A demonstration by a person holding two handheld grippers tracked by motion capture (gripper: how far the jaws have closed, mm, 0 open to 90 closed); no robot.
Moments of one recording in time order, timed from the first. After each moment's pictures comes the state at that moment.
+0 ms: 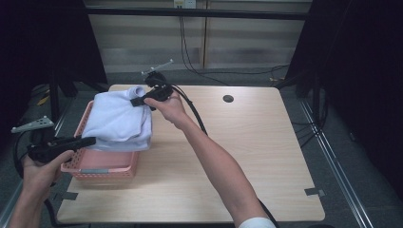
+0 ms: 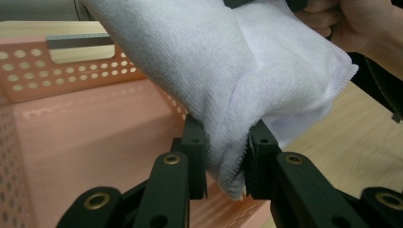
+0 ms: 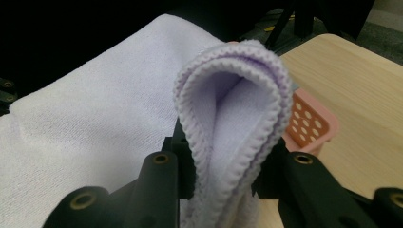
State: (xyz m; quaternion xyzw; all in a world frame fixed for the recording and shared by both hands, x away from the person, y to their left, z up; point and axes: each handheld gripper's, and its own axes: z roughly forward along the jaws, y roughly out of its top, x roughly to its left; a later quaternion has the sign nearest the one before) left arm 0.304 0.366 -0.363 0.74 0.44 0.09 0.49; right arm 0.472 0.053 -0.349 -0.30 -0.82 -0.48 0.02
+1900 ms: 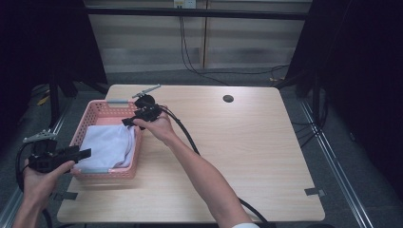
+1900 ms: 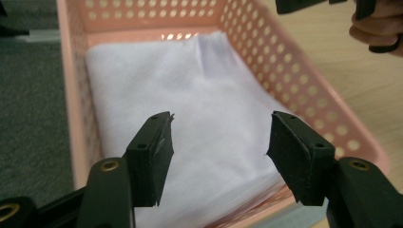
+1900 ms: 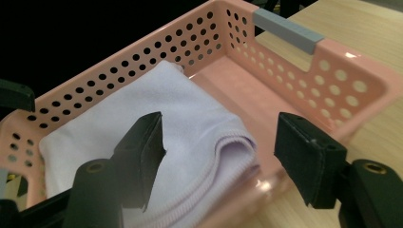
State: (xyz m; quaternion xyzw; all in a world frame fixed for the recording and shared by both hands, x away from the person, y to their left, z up) left arm 0.301 0.374 -0.407 0.74 0.52 0.13 0.41; right arm 0.463 0.090 -0.425 -0.32 -0.82 -0.47 -0.01
